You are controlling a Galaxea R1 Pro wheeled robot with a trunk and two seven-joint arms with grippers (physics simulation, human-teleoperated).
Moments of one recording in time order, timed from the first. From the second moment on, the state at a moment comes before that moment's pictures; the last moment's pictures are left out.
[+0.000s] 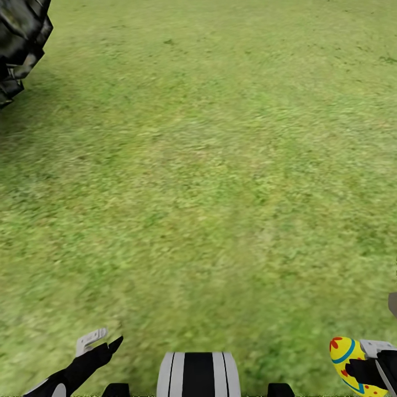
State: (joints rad) left arm -0.10 0.11 0.22 -1.12 0.39 0.39 -0.25; right arm -0.22 -0.36 -0.27 -1.05 0.11 0.86 0.19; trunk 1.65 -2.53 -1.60
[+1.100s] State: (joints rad) left arm -0.10 0.11 0.22 -1.13 0.39 0.39 -0.25; right arm -0.22 -0.36 -0.27 -1.05 0.11 0.86 0.19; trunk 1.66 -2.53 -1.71
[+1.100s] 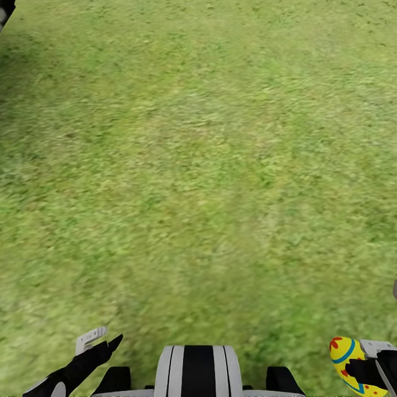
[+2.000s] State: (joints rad) left arm -0.10 0.11 0.22 -1.13 0.39 0.39 -0.25; right arm -0.22 -0.36 -0.27 -1.05 0.11 0.86 0.19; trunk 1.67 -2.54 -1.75
